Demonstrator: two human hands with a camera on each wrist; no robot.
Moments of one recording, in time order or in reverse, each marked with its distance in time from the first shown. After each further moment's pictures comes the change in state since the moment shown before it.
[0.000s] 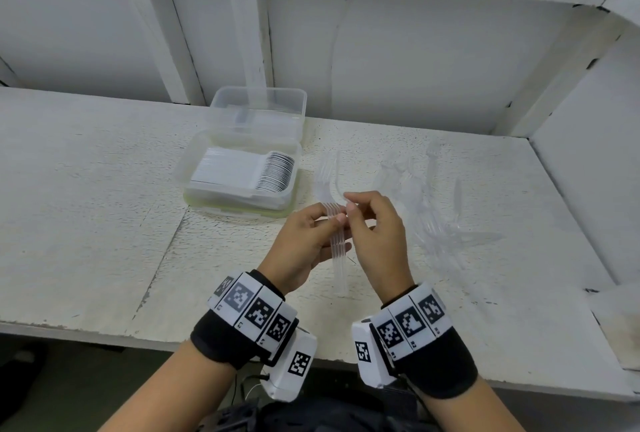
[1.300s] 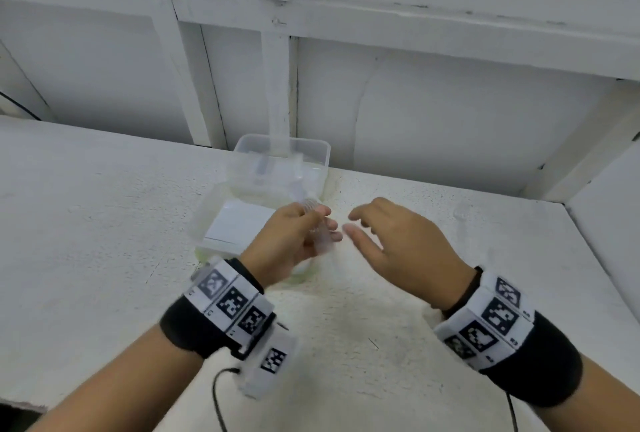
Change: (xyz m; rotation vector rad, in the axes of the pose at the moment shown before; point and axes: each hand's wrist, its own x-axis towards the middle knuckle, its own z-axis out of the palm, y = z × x) left_hand 0.060 0.080 -0.042 0.002 0.146 -0.031; right_hand 0.098 -0.043 -0.006 -0.772 -0.341 -0.646
